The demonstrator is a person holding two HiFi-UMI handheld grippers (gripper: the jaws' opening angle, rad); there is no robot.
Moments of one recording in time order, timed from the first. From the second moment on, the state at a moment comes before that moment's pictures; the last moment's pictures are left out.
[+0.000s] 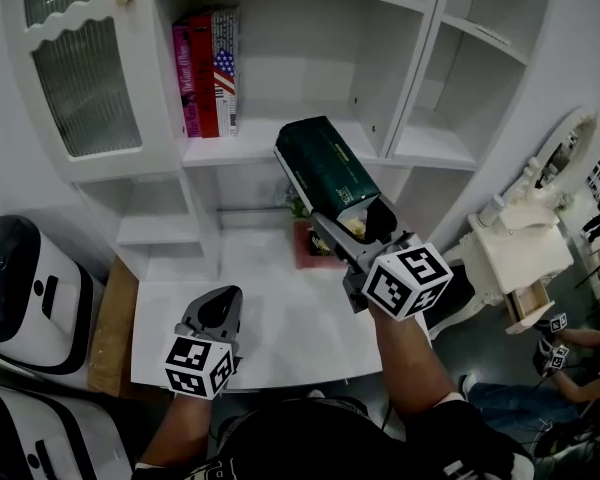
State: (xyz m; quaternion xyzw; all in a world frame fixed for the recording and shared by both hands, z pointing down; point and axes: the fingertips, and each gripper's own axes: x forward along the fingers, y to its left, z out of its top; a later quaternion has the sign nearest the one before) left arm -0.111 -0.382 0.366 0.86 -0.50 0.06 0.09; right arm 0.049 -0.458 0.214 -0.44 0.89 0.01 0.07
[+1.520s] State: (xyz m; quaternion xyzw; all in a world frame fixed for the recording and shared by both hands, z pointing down) left arm -0.144 -0.388 0.380 0.83 -0.55 0.05 0.12; right arm 0.003 -0.628 0.189 -0.48 0.88 -0.01 -0.06
